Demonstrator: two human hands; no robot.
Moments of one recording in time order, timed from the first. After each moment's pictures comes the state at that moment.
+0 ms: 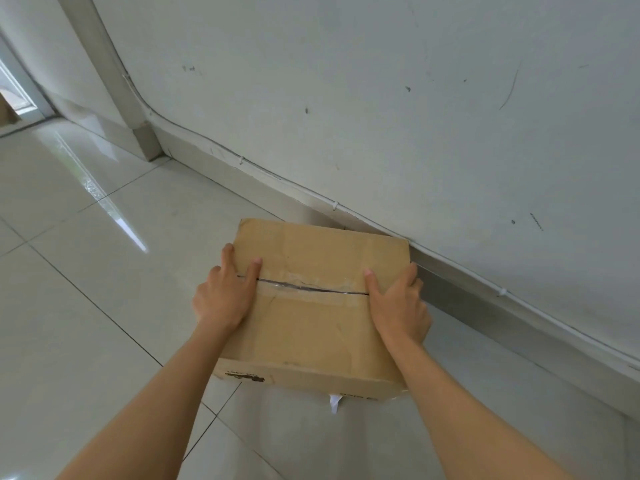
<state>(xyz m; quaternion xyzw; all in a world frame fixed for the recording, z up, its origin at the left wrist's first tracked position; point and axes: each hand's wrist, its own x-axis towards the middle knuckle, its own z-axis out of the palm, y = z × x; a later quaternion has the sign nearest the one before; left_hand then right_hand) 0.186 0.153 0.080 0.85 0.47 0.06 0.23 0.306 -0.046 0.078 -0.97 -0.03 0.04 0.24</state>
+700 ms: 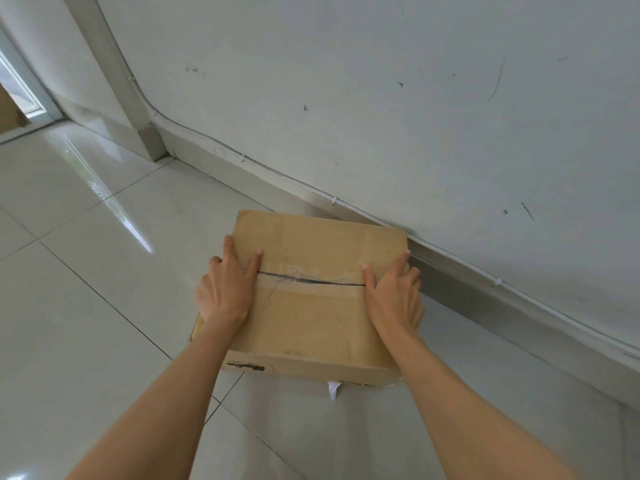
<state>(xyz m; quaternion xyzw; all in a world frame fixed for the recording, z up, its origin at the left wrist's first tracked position) 0.182 0.138 0.092 0.84 0.49 0.10 0.20 0.297 -0.044 0.089 -0.97 -0.07 0.03 0.22</state>
